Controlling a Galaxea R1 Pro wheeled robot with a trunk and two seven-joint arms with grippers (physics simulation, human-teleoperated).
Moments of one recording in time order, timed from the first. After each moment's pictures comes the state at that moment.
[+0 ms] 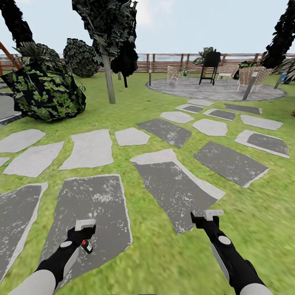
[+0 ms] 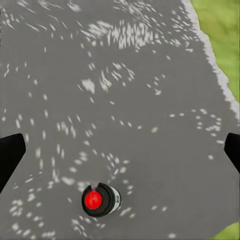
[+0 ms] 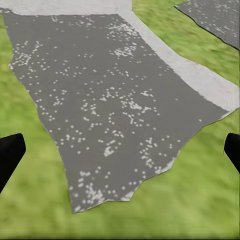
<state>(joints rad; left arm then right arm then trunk) -0.60 0.11 0.09 -0.40 -0.01 -0.08 0.02 -0.46 -0.07 0.00 -0.81 0.00 -0.02 0.01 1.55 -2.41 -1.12</state>
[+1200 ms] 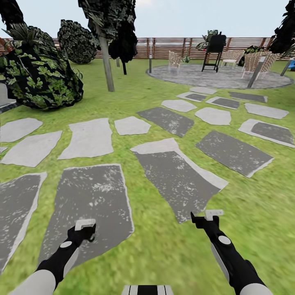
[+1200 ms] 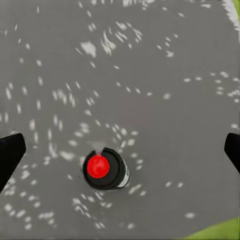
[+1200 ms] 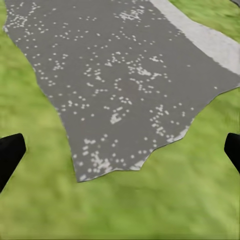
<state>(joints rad) -0.60 0.11 0.09 -0.39 -0.01 -0.10 0.02 -0.46 -0.07 0.00 -0.81 0.00 -0.02 0.01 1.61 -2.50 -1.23</state>
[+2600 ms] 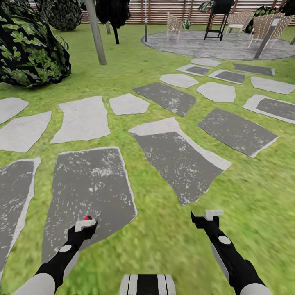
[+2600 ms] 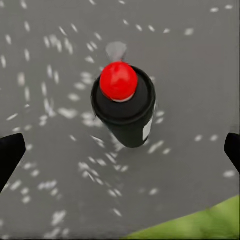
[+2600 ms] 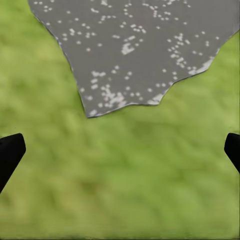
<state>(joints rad) -0.59 0.10 0.08 -0.38 -0.01 -0.20 0.02 -0.46 -0.07 0.00 -0.81 0.00 -0.02 0.01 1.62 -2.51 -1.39</state>
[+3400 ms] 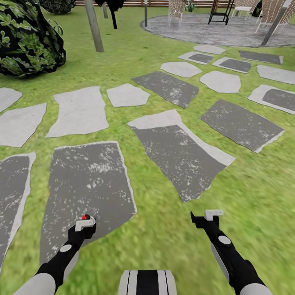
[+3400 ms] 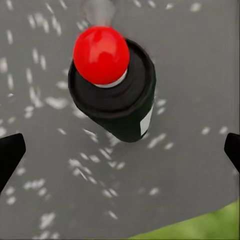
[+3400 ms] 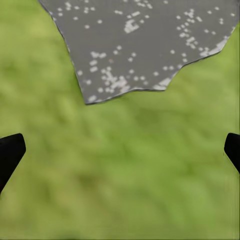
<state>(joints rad) -0.59 0.10 0.08 -0.39 -0.01 -0.20 0.02 -0.46 -0.07 0.00 -0.81 0.00 -0.02 0.01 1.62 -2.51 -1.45</state>
